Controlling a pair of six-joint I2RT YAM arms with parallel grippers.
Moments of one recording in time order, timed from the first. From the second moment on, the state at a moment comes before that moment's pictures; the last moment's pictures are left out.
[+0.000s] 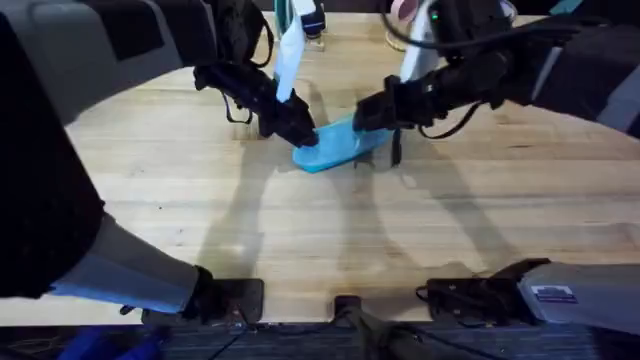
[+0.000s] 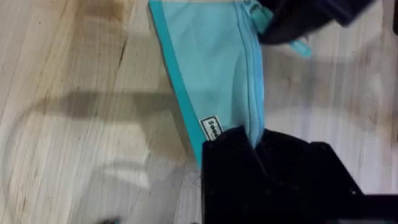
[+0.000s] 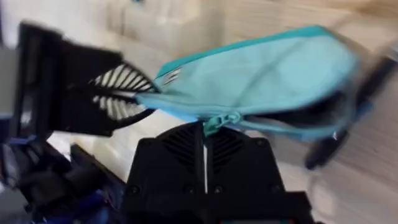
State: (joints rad) left arm -0.21 1.73 1.18 -0.92 0.73 1.03; right arm 0.37 1.51 1.05 -0.62 -0.48 0.33
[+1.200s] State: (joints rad) left arm -0.21 1.73 1.18 -0.93 0.71 1.03; right arm 0.68 1.50 1.11 -0.62 -0.46 -0.29
